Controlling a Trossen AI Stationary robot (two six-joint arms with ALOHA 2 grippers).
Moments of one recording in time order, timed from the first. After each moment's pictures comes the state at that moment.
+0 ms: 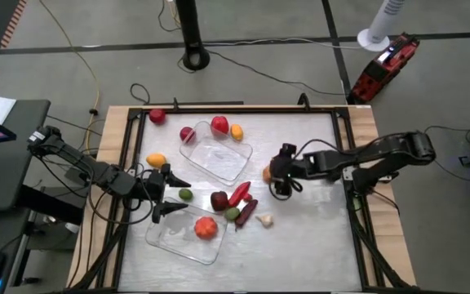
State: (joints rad) left arm -0.47 0.72 0.40 0.14 -0.40 -0.35; right arm 0.02 1.36 0.77 -0.36 0.36 0.00
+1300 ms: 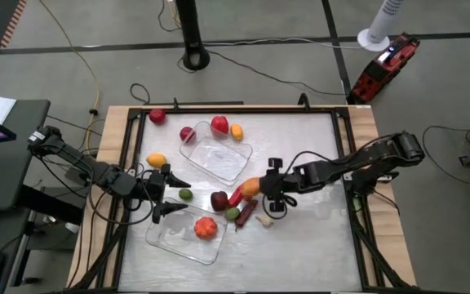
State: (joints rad) left arm -0.47 0.72 0.40 0.13 -0.40 -0.35; right arm 0.19 1.49 0.93 -0.34 0.31 0.00
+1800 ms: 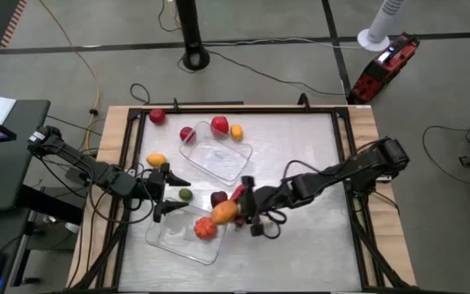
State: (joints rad) left arm -0.47 0.72 0.40 0.12 -0.43 -0.36; right arm 0.31 1.69 1.22 -0.07 0.16 -0.03
